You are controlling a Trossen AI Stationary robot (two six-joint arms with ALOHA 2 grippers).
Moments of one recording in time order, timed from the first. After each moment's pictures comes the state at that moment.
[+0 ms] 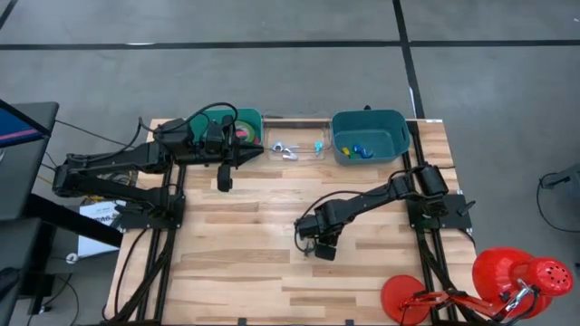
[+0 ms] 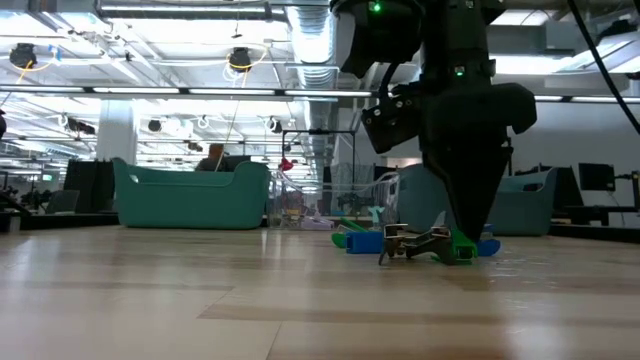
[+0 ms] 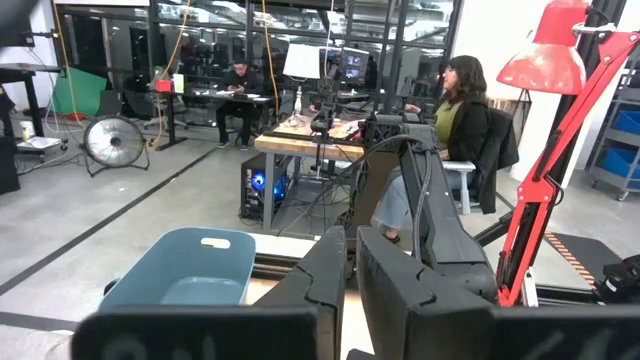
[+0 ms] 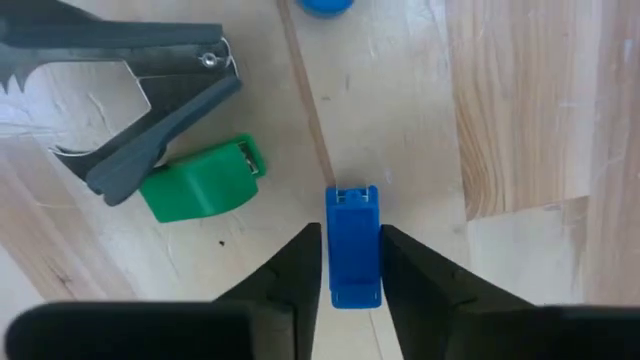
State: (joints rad) left arm 0.15 1.00 0.99 0.05 0.06 -0.09; right arm 0.25 2.00 1.37 -0.95 -0.03 0.49
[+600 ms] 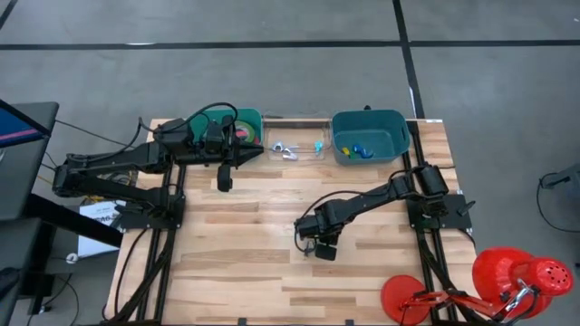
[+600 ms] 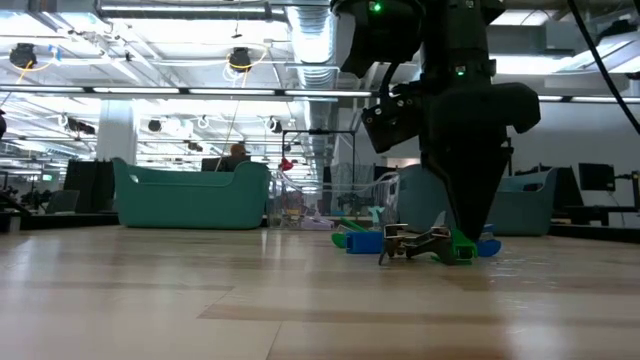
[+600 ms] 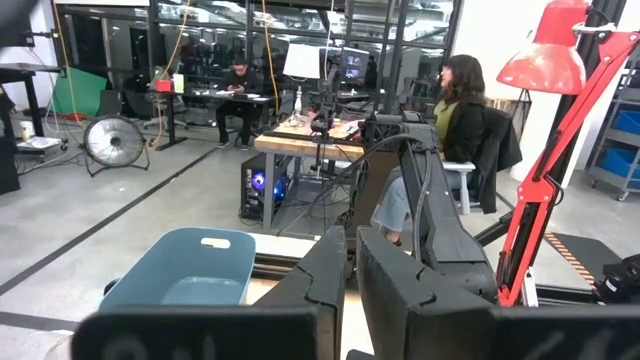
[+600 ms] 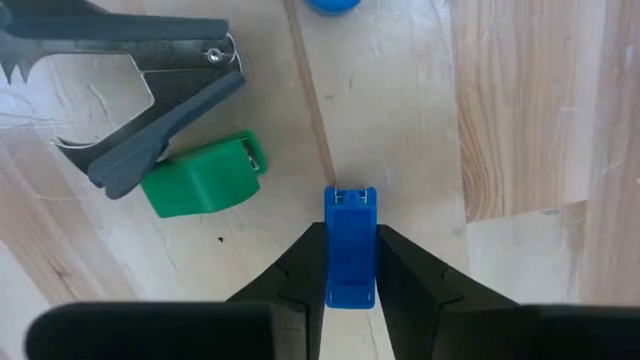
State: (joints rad) left arm 0.15 1.00 0.99 0.05 0.06 -0.09; right arm 0.25 2.00 1.37 -0.95 -0.03 0.46
